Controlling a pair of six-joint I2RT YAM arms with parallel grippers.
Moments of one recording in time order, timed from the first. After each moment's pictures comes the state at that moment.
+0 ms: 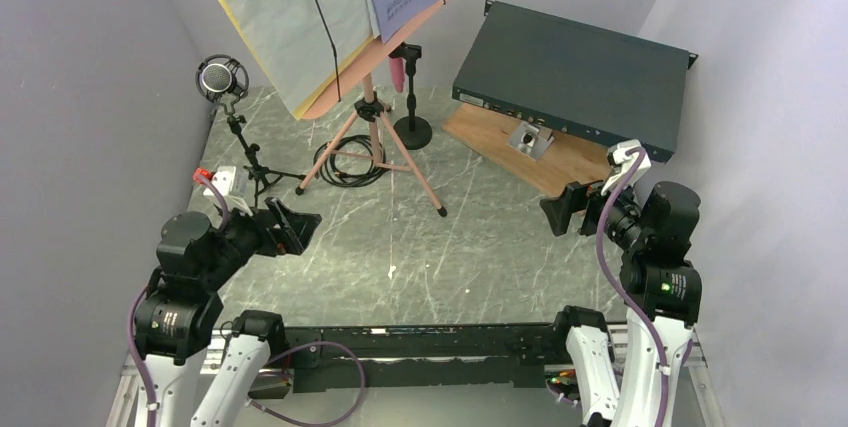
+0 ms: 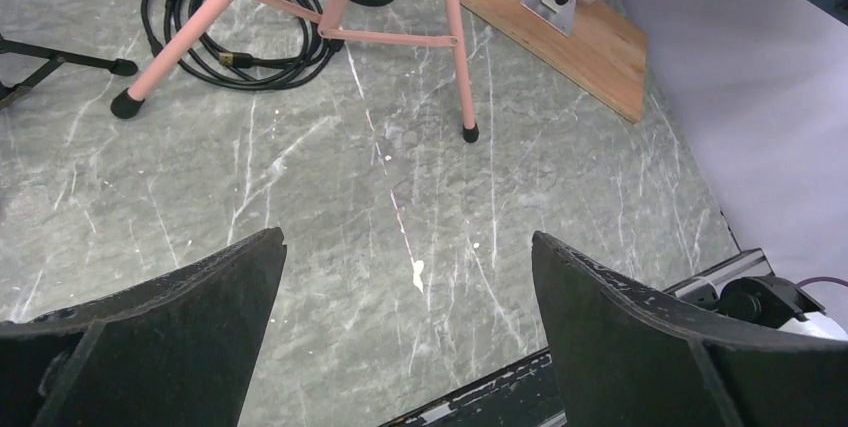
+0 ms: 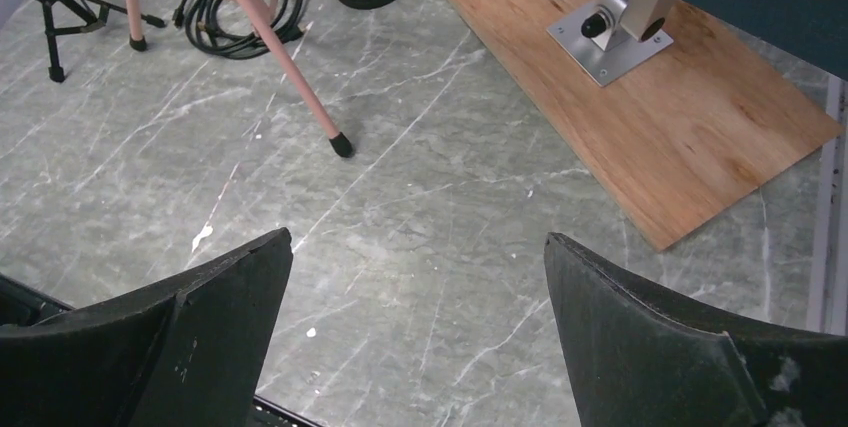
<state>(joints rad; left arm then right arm) -0.14 0.43 0.94 -0.79 0.31 -0.38 -0.22 0.60 1.07 -0.87 -0.58 -0.06</state>
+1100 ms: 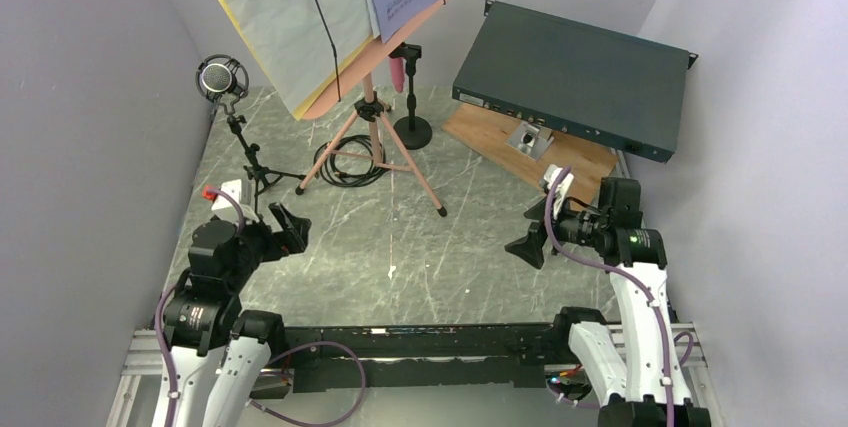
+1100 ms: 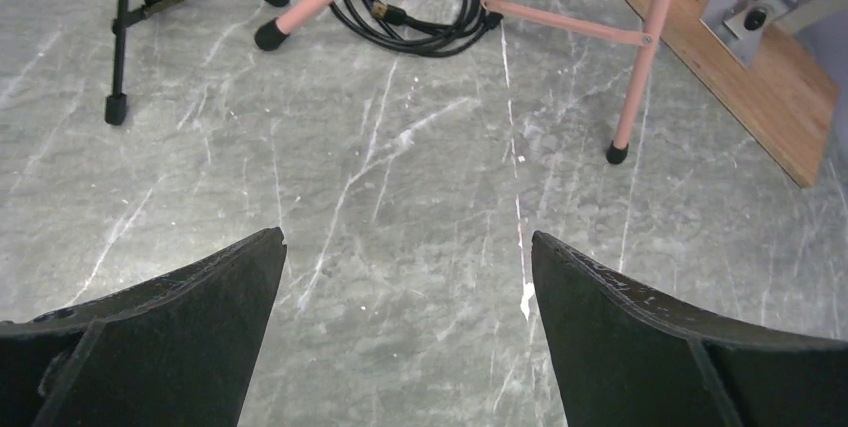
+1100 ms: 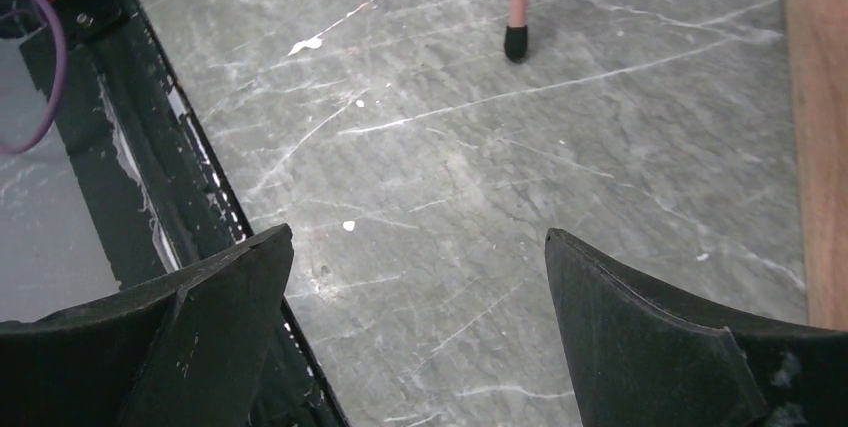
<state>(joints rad) -0.14 0.34 0.69 -0.74 0.05 -0.41 -0.12 0.76 0.81 -0.91 -0.99 -0.62</state>
